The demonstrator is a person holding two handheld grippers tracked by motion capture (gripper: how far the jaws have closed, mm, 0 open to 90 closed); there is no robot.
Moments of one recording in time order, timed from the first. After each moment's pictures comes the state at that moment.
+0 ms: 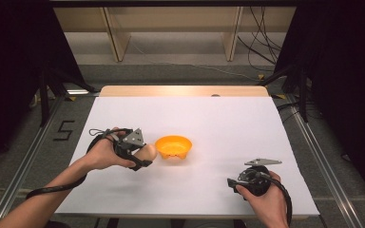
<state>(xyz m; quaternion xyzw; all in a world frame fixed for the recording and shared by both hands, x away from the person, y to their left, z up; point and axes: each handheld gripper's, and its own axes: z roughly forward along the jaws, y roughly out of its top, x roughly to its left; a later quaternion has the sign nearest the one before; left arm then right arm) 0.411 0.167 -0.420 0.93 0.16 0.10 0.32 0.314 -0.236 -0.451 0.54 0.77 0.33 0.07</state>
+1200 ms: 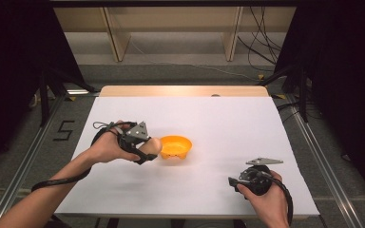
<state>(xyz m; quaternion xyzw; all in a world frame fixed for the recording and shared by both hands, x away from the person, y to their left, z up) 0.423 0.156 -0.402 0.93 0.13 0.11 0.32 0.315 -0.238 -0.450 0.55 0.77 0.32 0.09</state>
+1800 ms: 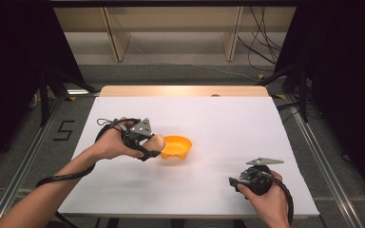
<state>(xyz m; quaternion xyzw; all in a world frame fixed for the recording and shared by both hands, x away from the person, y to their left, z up) 0.430 0.146 -0.399 0.93 0.13 0.11 0.33 0.315 -0.240 -0.450 0.54 0.77 0.32 0.10</state>
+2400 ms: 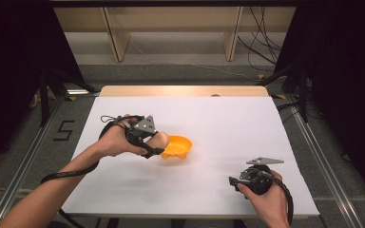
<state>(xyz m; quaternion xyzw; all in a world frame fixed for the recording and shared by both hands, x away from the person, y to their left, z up) 0.434 0.136 -0.394 0.92 0.14 0.11 0.35 0.316 -0.239 -0.450 0.55 0.77 0.32 0.10</state>
